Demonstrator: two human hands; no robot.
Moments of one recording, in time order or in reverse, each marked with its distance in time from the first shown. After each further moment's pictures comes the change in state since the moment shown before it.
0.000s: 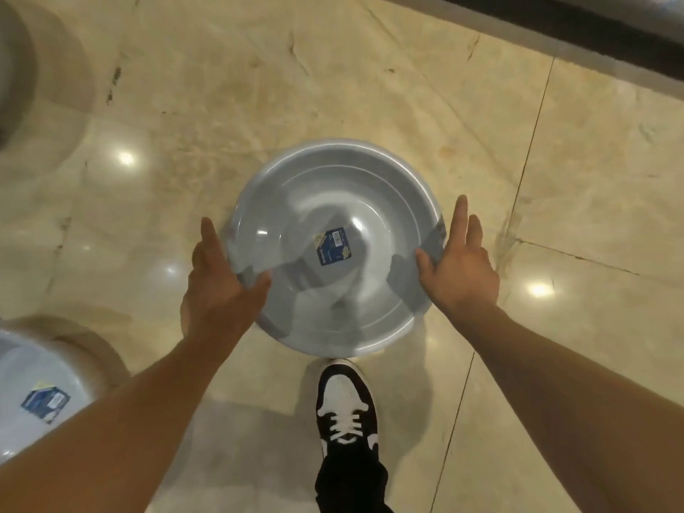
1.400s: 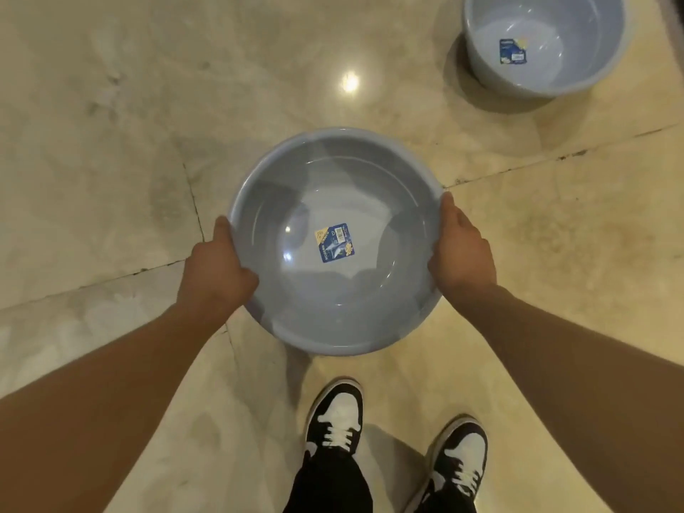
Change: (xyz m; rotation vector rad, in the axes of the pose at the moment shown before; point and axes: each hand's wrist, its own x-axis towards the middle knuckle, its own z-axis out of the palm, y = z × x) left_hand -0.215 -0.406 -0.196 -0.395 0.328 -0.747; right_hand -0.245 -0.446 0.114 -0.405 -0.226 -0.998
